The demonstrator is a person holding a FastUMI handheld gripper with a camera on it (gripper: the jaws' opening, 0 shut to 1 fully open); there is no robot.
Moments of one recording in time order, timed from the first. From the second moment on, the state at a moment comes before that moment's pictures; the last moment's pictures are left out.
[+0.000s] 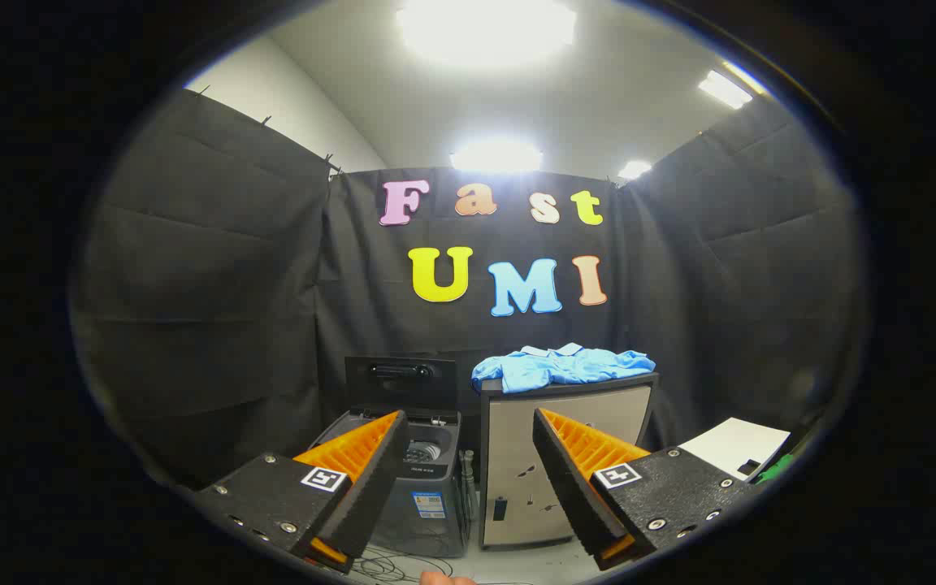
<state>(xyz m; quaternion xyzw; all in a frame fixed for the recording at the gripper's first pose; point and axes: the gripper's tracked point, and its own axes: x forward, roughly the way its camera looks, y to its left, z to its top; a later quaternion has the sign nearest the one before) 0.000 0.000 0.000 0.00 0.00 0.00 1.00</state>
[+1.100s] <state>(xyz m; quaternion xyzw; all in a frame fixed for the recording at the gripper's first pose) 0.028 -0.015 0.008 0.00 0.00 0.01 1.00</state>
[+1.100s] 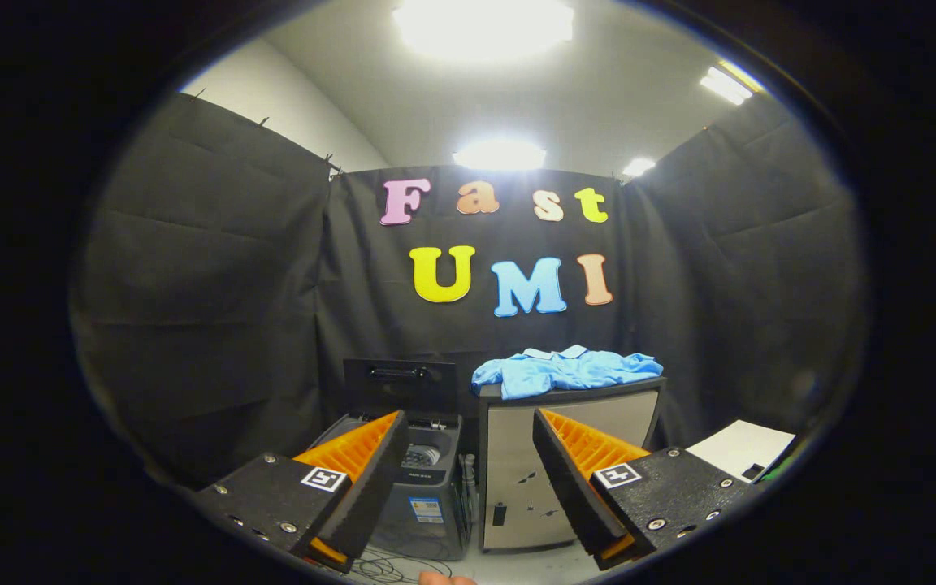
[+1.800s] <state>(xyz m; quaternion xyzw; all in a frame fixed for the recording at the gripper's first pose) 0.155 -0.078 0.015 -0.01 0.03 -0.01 1.00</state>
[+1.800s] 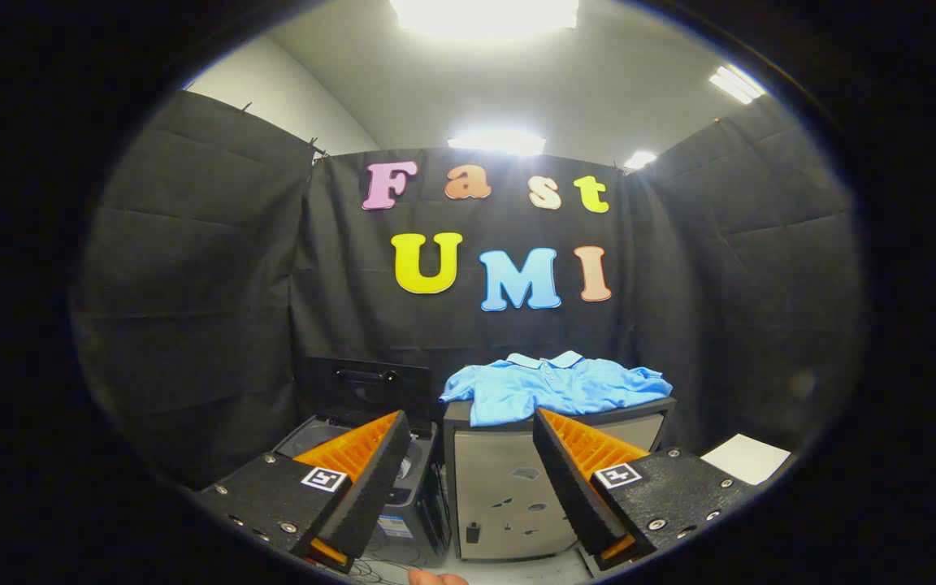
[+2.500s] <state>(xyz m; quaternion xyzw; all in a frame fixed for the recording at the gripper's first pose) 0.358 -0.178 -0.027 -0.05 0.19 -0.04 0.98</state>
